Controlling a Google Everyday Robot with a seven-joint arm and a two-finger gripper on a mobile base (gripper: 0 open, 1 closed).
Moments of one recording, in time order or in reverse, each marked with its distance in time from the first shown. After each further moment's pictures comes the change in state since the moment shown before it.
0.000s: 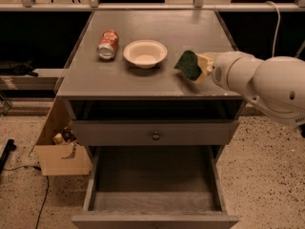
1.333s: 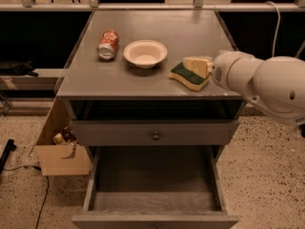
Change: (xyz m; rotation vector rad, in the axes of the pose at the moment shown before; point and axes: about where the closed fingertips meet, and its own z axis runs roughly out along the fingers) arm 0.000 0.000 0.000 0.000 0.001 0.000
